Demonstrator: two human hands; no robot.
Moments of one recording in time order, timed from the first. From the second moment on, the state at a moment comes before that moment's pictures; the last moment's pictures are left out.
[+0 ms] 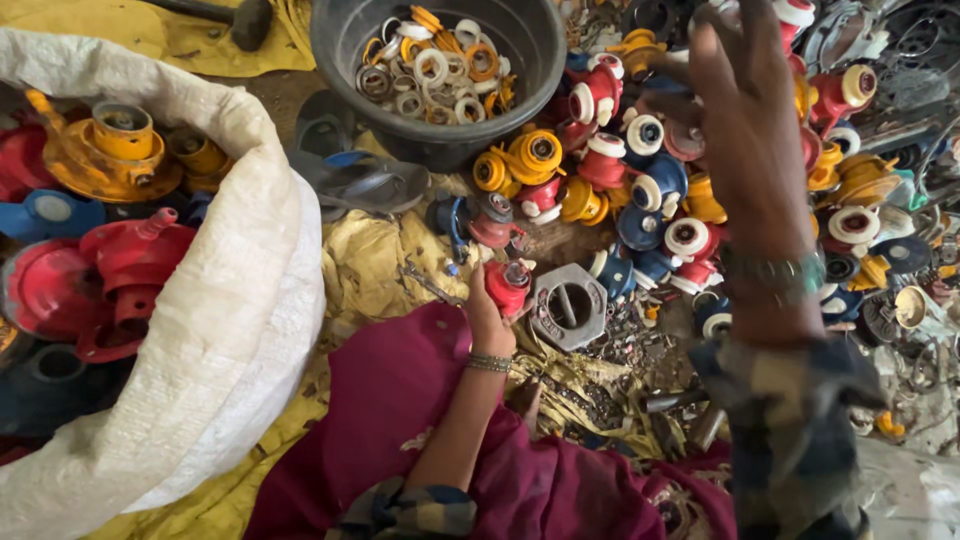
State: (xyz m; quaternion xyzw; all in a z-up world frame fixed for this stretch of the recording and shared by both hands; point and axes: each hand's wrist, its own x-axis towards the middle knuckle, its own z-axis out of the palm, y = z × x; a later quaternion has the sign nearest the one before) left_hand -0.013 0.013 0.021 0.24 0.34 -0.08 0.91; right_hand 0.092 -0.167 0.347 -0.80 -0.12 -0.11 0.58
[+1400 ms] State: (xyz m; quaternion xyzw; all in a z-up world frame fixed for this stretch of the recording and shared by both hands) left_hand -0.035 0.018 -0.010 0.69 0.06 -0.07 0.72; right_hand -0.192 -0.375 0.008 -0.95 0.30 -0.13 -0.05
